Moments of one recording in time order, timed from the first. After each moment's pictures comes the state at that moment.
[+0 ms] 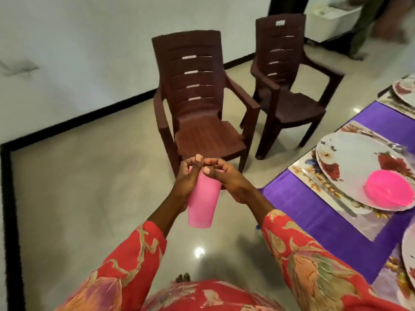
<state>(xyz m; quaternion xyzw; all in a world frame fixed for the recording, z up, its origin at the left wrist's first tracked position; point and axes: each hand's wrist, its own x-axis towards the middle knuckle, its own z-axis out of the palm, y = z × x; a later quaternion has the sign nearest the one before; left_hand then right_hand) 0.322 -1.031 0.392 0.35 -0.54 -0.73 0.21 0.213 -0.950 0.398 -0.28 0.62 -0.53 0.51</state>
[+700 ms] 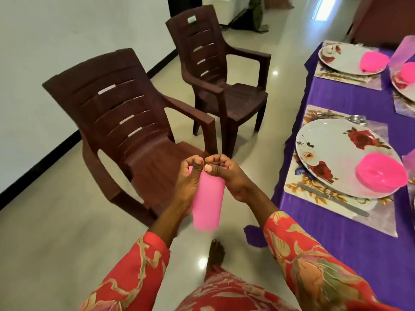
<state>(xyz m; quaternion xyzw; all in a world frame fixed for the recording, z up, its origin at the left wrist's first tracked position) 0.137 -1.157 0.398 0.21 -0.58 -0.78 0.08 0.066 -1.049 0.388 -0.13 0.60 -0.70 0.35</state>
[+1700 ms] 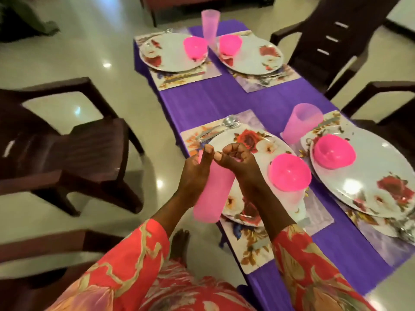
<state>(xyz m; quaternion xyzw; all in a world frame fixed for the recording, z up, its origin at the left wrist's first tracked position) -0.211 -0.983 0.413 -0.09 -0.68 -0.66 -0.30 -0.158 -0.871 0.403 0.22 0.61 -0.75 -0.10</state>
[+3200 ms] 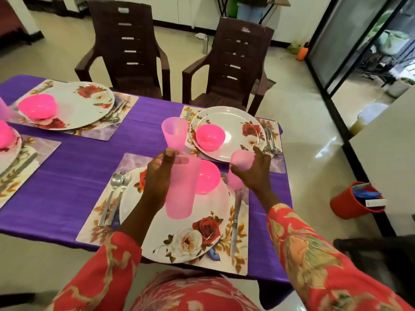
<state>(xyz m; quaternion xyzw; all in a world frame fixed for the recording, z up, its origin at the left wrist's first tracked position) -0.256 -0.849 0.436 -0.39 -0.54 -0.55 -0.51 -0.027 -0.784 0.370 0.70 0.59 -0.23 -0.34</state>
